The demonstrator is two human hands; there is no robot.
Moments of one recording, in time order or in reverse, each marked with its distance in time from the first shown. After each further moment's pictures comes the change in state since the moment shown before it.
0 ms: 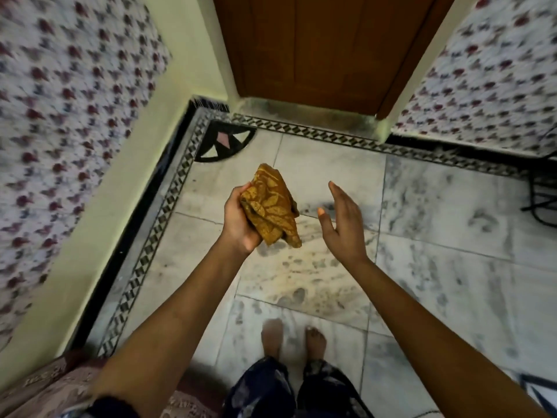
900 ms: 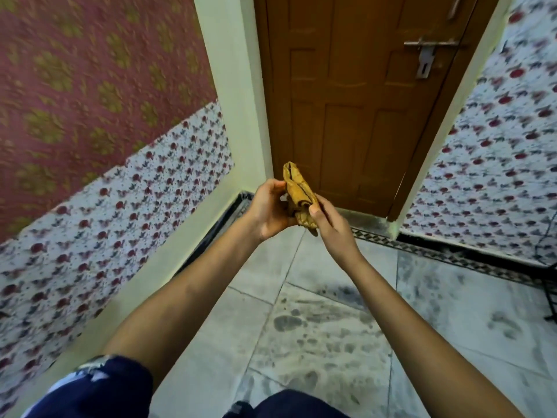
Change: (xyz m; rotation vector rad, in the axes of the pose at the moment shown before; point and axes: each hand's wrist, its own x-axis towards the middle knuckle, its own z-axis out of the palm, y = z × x) left_hand -0.161 0.069 0.107 0.363 -0.228 0.255; right_hand -0.017 -0.182 -0.114 0.523 -0.141 -0.118
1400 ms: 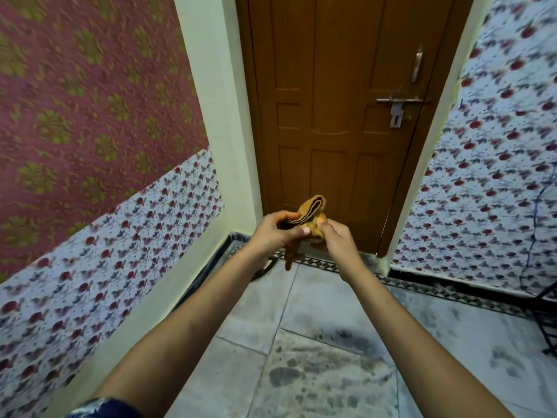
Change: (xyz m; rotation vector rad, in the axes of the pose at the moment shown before) left_hand 0.001 0.032 0.009 0.692 0.037 0.290; right_hand 0.048 -0.039 -0.008 0.164 0.135 0.115
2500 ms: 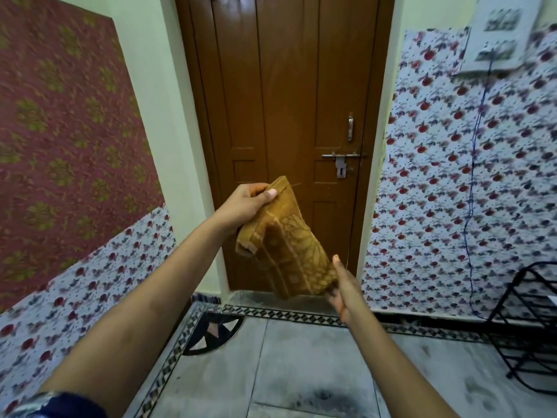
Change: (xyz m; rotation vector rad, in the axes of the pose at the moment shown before) left_hand 0.048 0.137 -0.015 0.222 -0.097 0.319; right_hand 0.018 0.009 -0.069 0.586 0.327 0.273
